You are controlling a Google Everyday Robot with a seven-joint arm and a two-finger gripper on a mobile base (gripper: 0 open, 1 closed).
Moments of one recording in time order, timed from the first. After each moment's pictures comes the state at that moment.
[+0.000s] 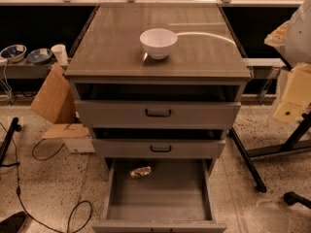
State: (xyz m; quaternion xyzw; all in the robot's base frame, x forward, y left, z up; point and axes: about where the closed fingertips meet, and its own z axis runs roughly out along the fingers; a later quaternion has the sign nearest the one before) arm 0.438 -0.217 0.976 -0.60 0.78 -0.03 0.16
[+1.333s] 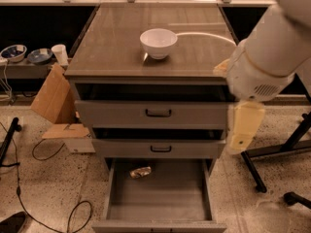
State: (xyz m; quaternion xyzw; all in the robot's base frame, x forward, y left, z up) arm 0.436 -0.149 0.908 -0.69 0.71 -0.01 0.14
